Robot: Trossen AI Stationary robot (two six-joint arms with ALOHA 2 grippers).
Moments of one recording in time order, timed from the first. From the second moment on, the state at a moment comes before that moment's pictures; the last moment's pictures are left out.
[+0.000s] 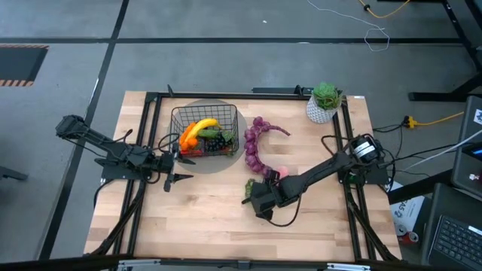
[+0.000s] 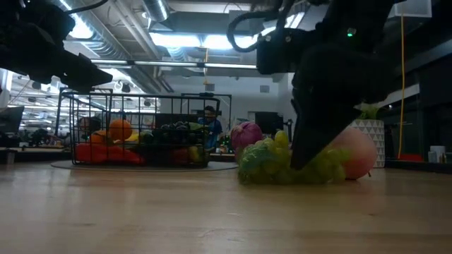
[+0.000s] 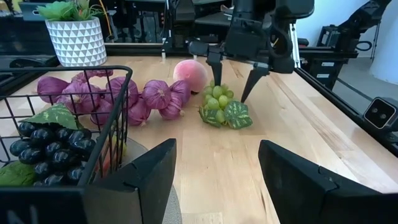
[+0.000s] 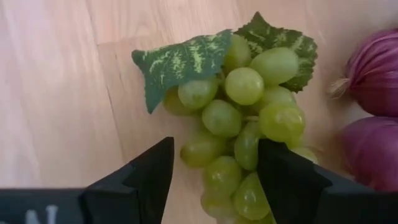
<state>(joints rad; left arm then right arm) -0.38 0.35 0.01 0.25 -0.35 -0.07 0.41 1.96 1.27 -0.61 0.29 0.61</state>
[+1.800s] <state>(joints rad) -0.38 0.35 0.01 0.25 -0.35 -0.07 0.36 1.97 1.96 -0.78 0.83 0.30</state>
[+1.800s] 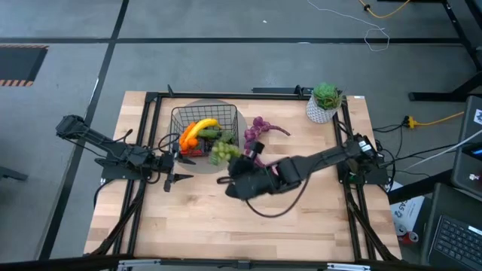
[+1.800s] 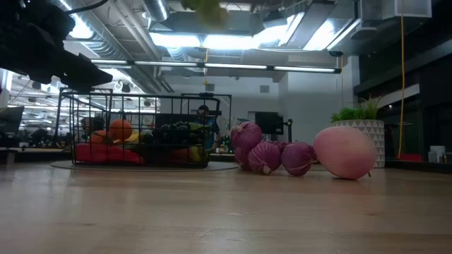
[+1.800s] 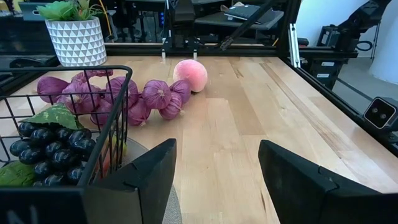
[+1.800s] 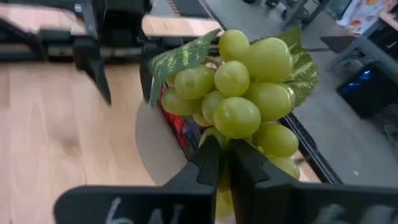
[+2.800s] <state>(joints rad) -0.38 0.35 0.01 0.25 -0.35 -0.07 0.07 1.97 1.96 -0.51 0.42 0.16</state>
